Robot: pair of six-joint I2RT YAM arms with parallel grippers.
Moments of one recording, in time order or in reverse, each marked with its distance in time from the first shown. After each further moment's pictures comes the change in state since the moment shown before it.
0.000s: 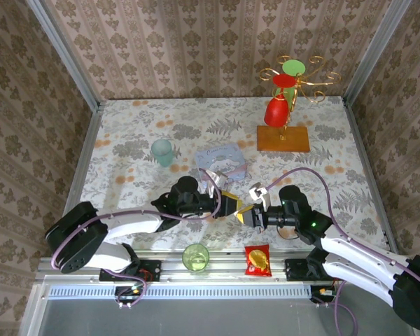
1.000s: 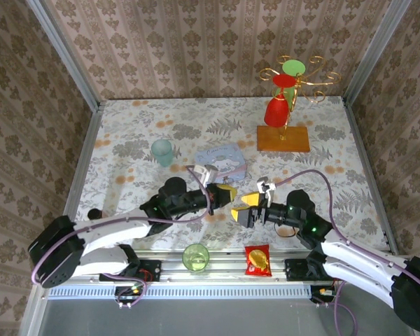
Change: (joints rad) left arm -0.010 -0.205 -0.012 0.003 -0.153 0.024; right arm -0.001 -0.019 -0.093 0.381 0.085 0.180
